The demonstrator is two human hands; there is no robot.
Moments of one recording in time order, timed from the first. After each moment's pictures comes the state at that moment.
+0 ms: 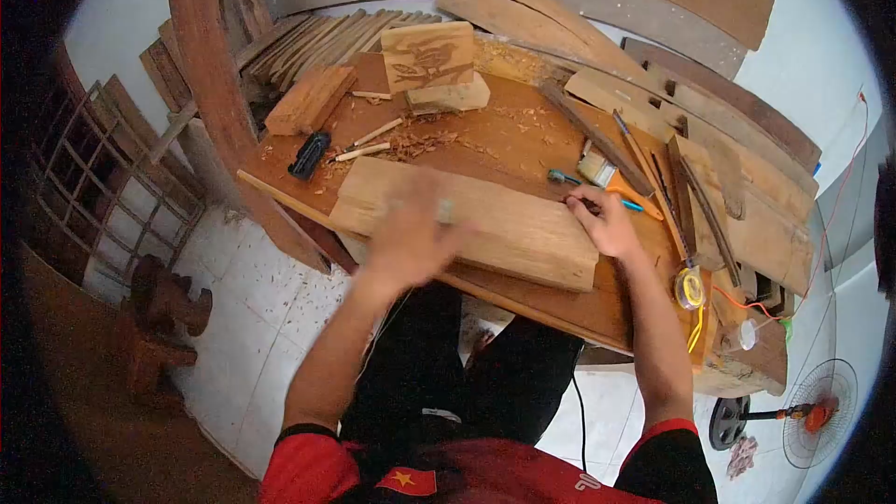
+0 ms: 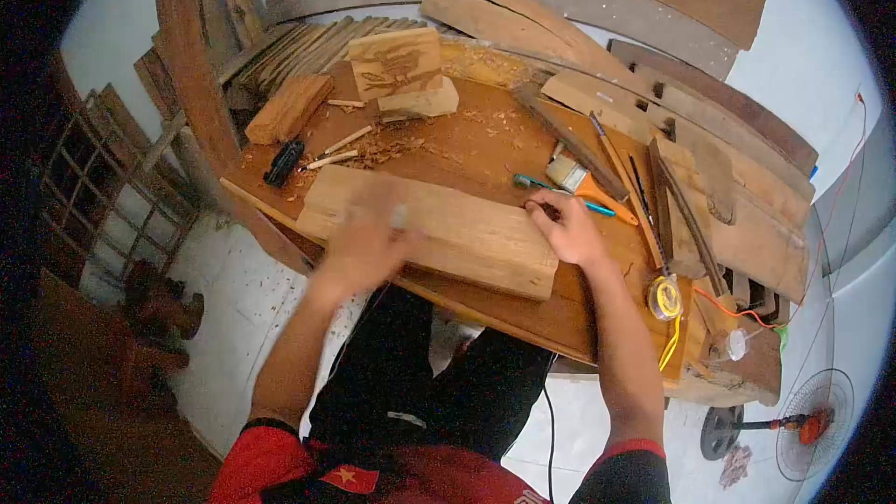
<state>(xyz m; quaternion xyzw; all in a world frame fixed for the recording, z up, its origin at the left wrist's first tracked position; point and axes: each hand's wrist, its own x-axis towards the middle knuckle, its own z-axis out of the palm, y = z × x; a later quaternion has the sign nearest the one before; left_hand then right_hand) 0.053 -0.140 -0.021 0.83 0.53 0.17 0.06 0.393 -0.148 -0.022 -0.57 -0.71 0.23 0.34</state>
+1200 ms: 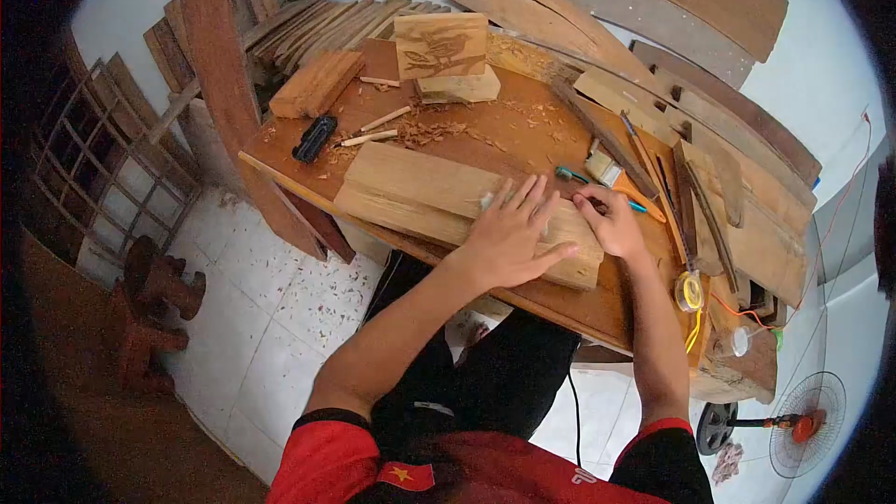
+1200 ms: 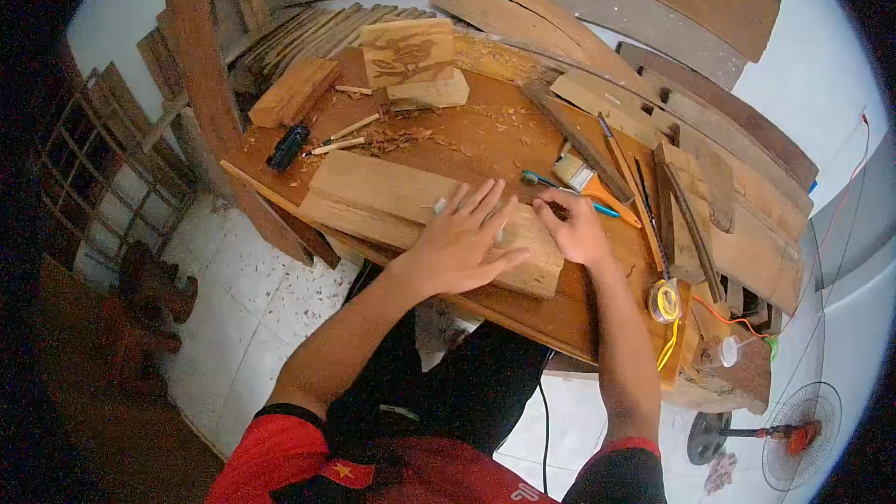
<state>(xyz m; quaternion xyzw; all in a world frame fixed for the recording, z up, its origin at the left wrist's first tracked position) 0.149 -0.150 -0.029 0.91 0.33 0.24 0.04 0.391 -0.148 -0.023 -0.57 -0.72 0.19 0.36</state>
